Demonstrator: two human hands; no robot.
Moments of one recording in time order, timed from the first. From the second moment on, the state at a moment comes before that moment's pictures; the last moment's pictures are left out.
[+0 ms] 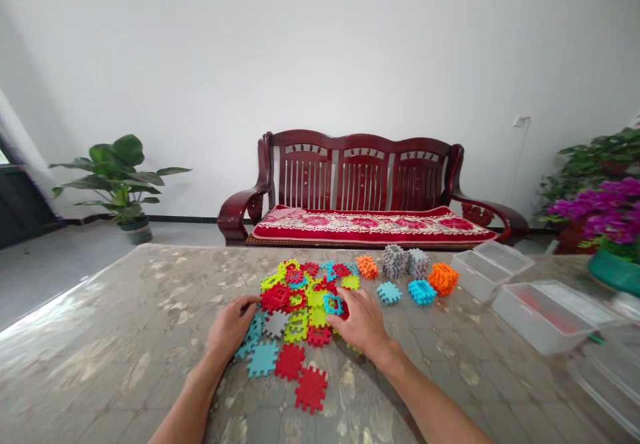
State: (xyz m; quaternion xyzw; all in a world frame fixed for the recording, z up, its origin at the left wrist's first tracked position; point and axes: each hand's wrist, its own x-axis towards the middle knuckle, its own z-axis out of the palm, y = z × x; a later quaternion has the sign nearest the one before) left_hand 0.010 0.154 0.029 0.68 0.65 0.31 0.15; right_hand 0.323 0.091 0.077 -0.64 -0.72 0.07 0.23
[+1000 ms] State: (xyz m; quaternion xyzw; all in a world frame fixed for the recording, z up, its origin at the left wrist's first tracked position) left_hand 0.008 0.156 0.030 0.68 0.66 0.30 0.15; right_hand 0.365 0.100 0.083 -0.62 -0.70 0.01 0.36
